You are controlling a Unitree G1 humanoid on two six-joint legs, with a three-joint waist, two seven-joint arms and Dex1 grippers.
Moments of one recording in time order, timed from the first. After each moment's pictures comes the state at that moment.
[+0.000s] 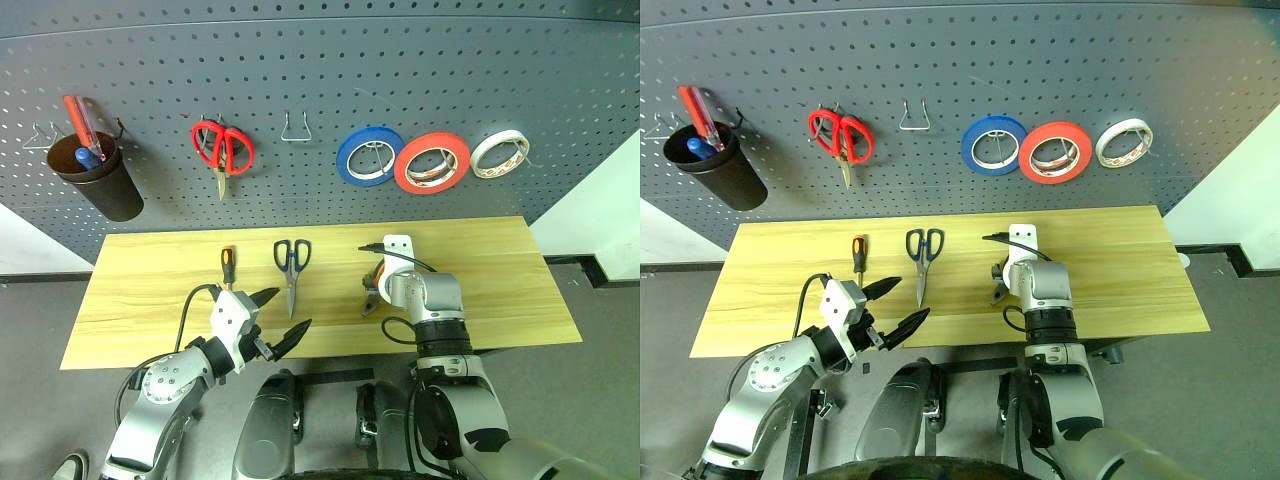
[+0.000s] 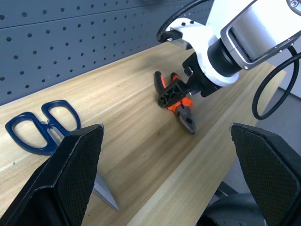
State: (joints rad) left arm 0.20 0.39 -0.09 -0.40 -0.32 0.21 -0.65; right arm -0.61 0.06 -0.17 0.30 0.02 1.12 -0.19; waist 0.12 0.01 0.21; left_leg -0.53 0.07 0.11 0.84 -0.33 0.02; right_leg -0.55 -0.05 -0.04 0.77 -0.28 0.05
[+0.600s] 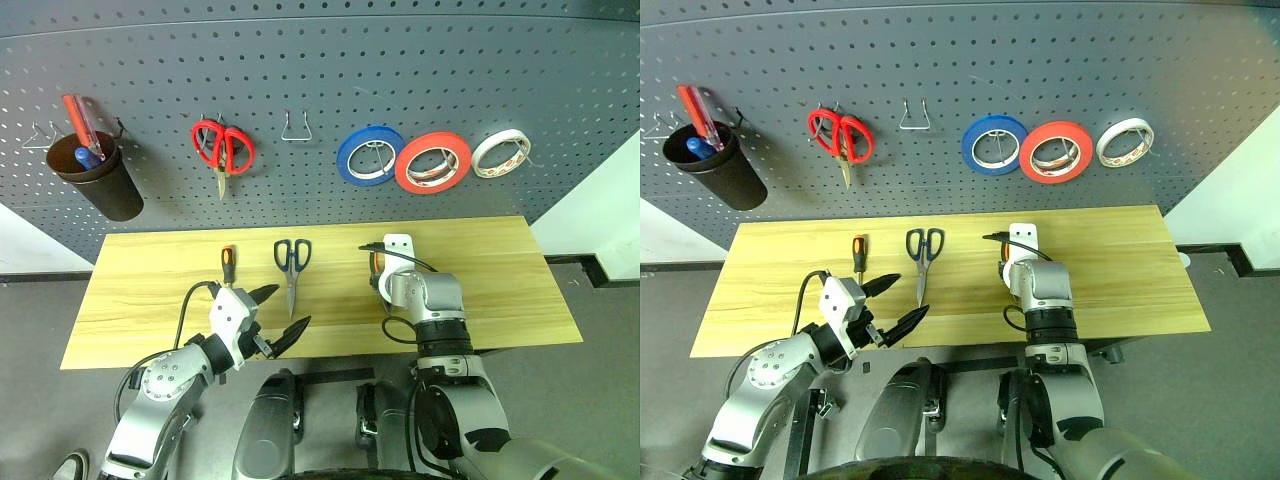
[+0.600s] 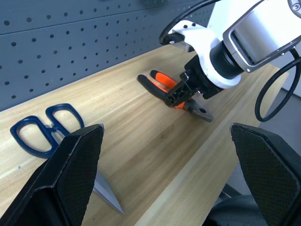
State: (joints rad) left arm 0.19 0.39 -0.08 -0.39 -0.32 0.21 -0.65; right arm -0.61 0.05 -0.17 0.30 0.02 1.12 -0.18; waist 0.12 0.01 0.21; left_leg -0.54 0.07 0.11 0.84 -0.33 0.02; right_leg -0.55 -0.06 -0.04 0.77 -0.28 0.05
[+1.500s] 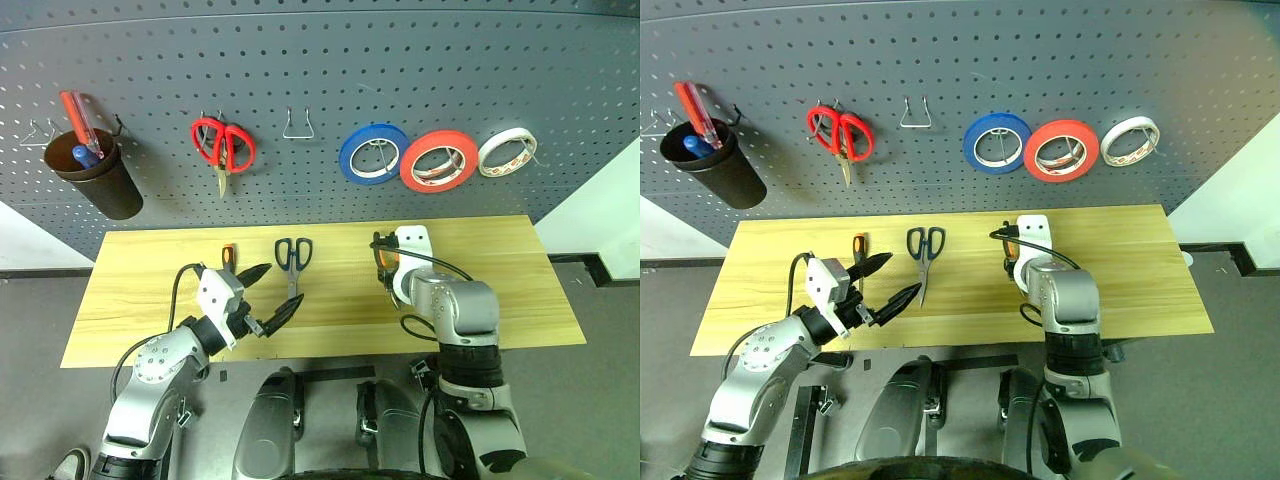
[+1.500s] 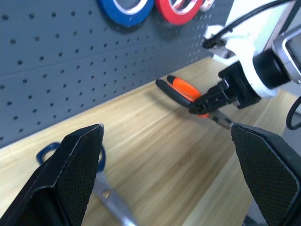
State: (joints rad) left arm 0.10 0.38 -0.01 -0.33 -0.38 0.17 -0.70; right arm -0.47 -0.04 -0.08 -0.18 0.06 1.34 -0.01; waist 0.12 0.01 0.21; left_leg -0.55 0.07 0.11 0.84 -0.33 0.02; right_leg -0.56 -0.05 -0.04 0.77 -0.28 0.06
